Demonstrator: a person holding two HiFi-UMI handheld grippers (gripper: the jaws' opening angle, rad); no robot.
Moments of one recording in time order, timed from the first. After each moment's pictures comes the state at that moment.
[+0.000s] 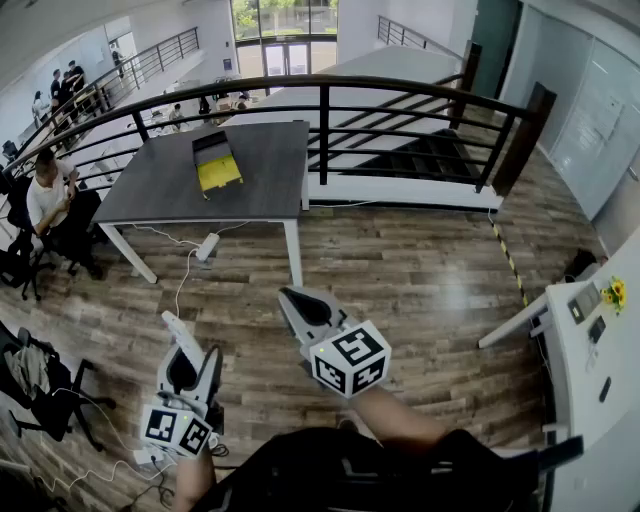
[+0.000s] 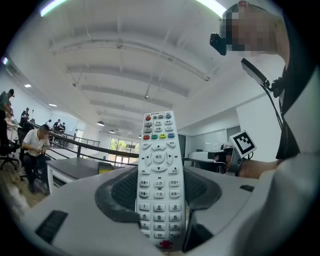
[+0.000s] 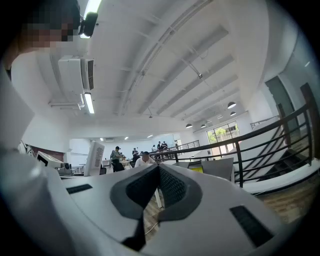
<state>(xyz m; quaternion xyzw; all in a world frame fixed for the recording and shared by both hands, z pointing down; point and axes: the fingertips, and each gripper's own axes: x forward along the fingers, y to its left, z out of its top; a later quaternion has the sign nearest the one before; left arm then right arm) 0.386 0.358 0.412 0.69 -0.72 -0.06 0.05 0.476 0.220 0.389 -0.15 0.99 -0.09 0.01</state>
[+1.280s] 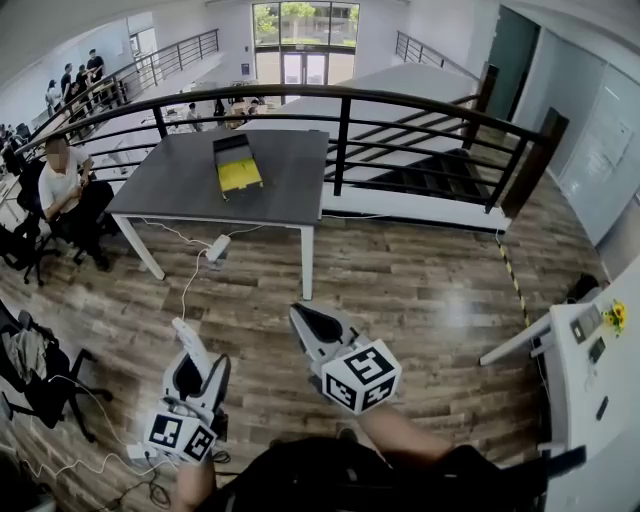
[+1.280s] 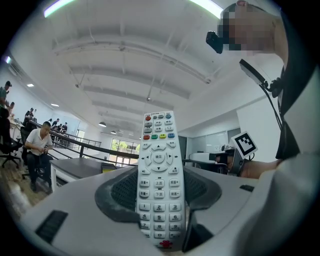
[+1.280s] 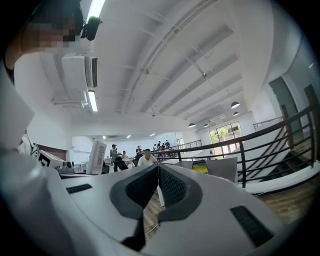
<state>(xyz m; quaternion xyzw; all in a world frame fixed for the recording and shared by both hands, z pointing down) 0.362 0.403 0.410 0.69 -0.72 -0.07 0.05 0.452 0.270 0.390 -0.13 0.99 -0.09 0.00</state>
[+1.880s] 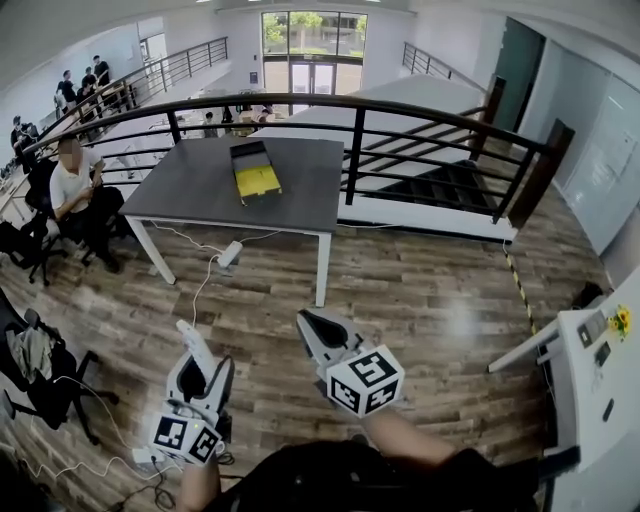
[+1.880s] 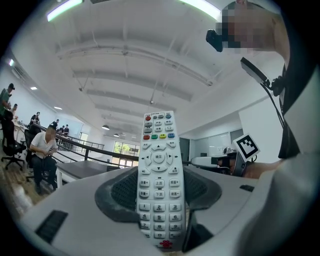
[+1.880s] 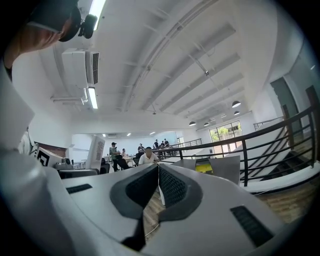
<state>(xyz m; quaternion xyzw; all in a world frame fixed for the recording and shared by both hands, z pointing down) 0.308 0.449 0.408 0.68 -0.73 -0.08 0.04 0.401 0.312 0.398 -0.14 0.99 -0.08 -0.01</state>
